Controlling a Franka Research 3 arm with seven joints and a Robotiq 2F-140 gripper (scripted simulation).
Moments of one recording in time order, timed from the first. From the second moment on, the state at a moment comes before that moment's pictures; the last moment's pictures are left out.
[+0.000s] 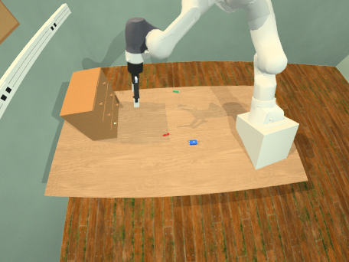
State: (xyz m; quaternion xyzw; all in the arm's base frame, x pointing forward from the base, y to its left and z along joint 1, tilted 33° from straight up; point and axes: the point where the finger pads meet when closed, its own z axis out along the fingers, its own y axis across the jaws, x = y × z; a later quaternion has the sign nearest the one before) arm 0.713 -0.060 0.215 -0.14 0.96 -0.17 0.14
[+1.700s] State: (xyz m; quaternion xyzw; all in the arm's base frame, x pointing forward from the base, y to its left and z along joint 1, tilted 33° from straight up) arm 0.787 -0.076 0.194 -0.22 0.88 -0.12 0.41
